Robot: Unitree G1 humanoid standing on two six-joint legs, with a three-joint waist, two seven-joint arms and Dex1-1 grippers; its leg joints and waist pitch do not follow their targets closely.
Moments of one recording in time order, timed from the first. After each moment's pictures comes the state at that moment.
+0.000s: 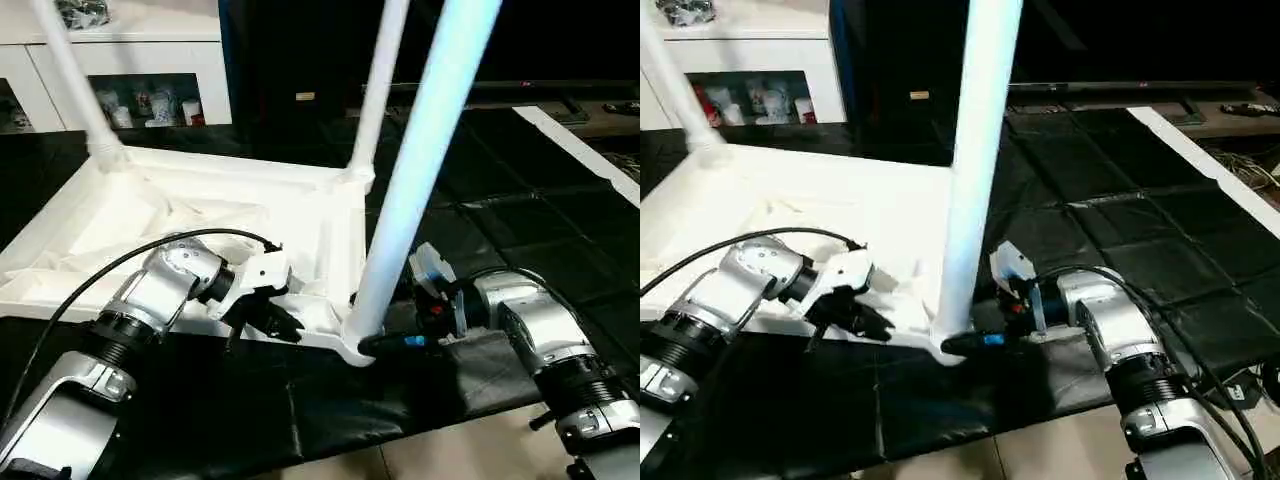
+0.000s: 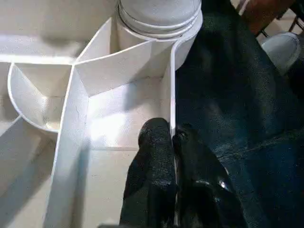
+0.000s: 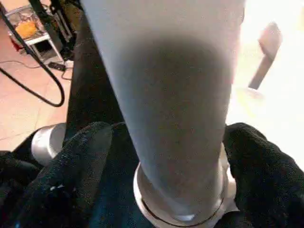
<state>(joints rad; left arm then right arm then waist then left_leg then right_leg) -0.67 0.48 -0.39 0.53 0.04 0.12 -1.53 -0.51 -0.40 0.21 0.49 0.23 0.18 1.50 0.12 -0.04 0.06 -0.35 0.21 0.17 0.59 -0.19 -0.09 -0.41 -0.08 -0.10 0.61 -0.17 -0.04</state>
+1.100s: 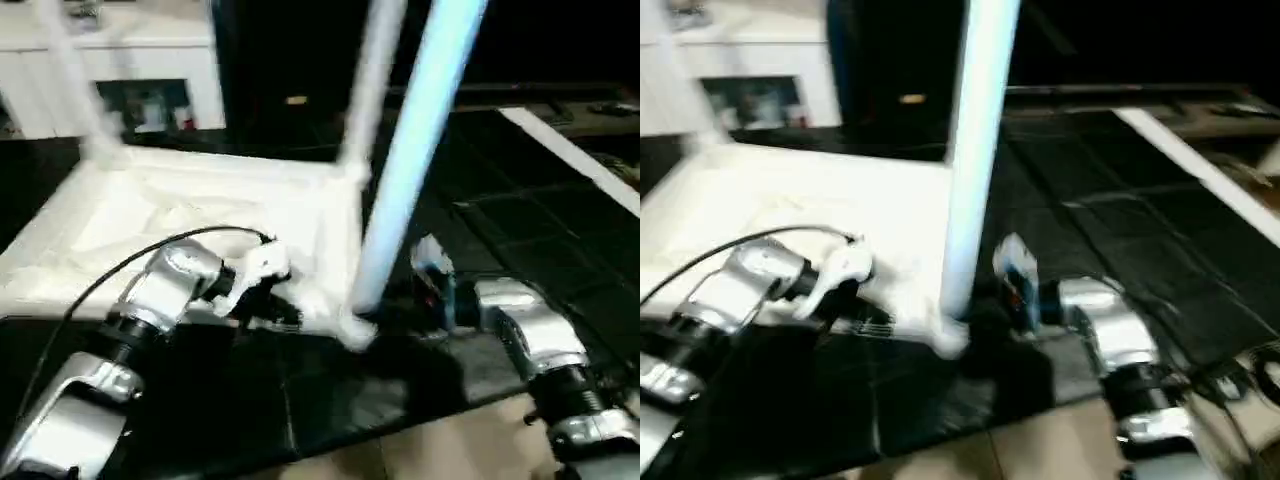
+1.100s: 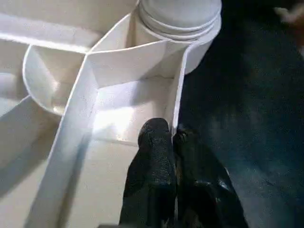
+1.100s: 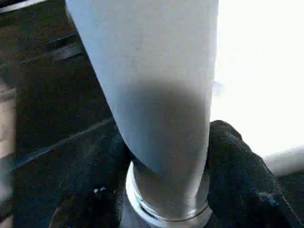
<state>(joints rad) -0.68 0.40 -0.33 0.57 0.08 0.30 -1.30 -0.48 -0.29 0.10 0.49 0.19 0.27 1.15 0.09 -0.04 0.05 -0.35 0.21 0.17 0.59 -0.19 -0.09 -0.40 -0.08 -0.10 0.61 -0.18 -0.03</state>
